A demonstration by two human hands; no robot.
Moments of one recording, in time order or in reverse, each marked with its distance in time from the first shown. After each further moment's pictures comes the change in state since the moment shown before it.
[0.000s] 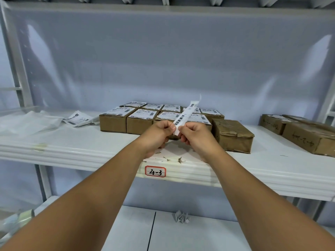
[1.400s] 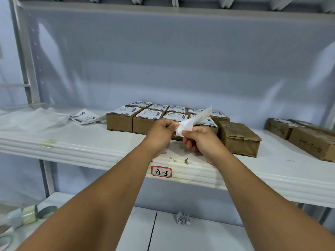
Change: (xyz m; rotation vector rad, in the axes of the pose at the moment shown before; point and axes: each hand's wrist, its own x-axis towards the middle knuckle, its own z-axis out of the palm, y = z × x) left_hand 0.008 -0.007 0.000 0.026 0.214 0.131; right_hand -0.004 -0.005 0.000 0.037 -0.100 0.106
